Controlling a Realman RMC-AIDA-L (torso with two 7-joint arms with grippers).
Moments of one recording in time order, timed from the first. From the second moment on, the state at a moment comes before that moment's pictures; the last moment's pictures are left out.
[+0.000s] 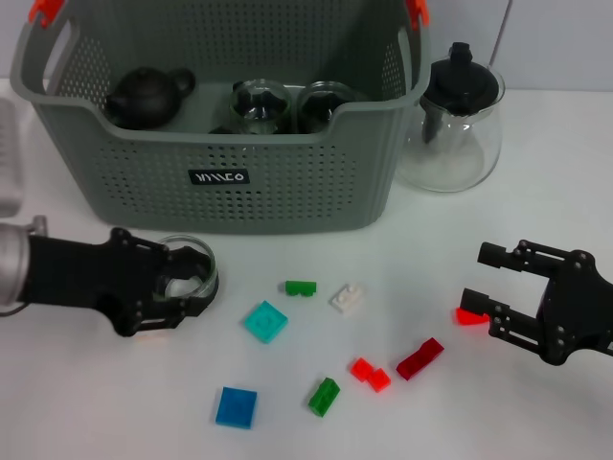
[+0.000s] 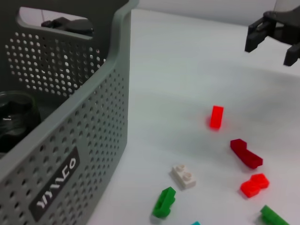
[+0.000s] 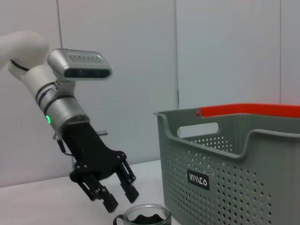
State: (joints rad) left arm -0.42 -2.17 0.75 1.20 2.34 1.70 -1.47; right arm 0.33 2.09 -0.68 -0.54 -1.81 -1.69 0.92
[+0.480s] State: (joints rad) left arm -0.45 -2.17 0.86 1.11 2.42 1.53 -1.48; right arm 0.32 2.09 -0.68 -0.54 -1.81 -1.69 0.92
